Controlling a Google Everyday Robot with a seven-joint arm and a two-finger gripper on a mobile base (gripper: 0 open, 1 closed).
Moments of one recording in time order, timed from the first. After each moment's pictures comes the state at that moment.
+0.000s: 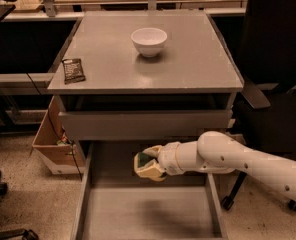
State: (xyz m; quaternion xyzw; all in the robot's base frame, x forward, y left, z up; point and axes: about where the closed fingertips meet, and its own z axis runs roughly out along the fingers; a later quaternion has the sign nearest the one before) arm 0.531 0.005 0.601 -0.51 0.73 0.27 0.38
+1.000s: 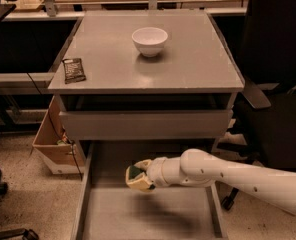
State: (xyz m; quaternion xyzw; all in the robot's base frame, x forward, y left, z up) arm 0.537 0.040 0.510 -0.49 0.74 0.29 0.36
